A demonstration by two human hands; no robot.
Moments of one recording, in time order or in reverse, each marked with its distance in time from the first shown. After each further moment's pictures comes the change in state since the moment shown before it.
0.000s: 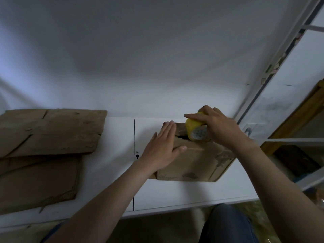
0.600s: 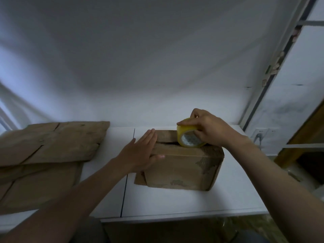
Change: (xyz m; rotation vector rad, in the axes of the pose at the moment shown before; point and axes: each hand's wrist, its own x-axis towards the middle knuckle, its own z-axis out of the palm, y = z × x) left_hand 0.006 0.014 -0.021 0.452 -0.196 -0.101; right_hand 0.003 0.068 -0.008 0.396 -0.013 -0.198
